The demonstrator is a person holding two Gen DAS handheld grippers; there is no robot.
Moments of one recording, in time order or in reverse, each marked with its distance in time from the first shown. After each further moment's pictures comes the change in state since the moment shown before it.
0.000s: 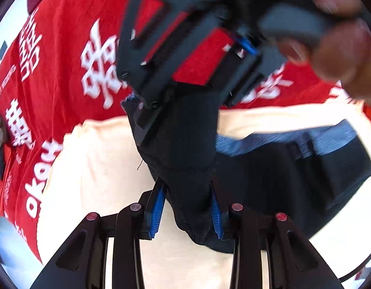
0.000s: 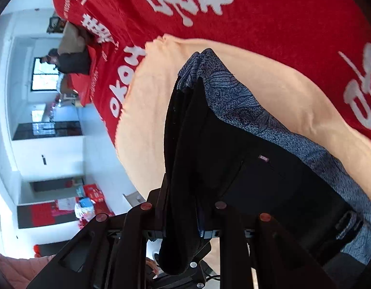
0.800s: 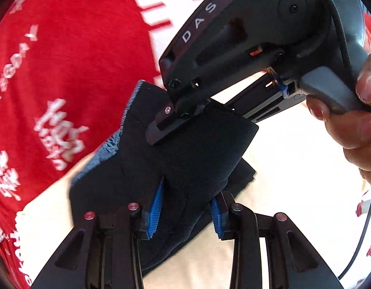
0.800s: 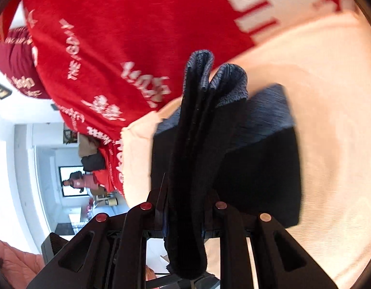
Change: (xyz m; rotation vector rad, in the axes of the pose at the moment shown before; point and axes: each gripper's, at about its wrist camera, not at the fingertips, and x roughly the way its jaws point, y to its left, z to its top) left arm -0.016 -0.327 0.018 0.468 0.049 -0.273; right arm -0.176 -0.280 -0.256 0.425 -0.468 0.144
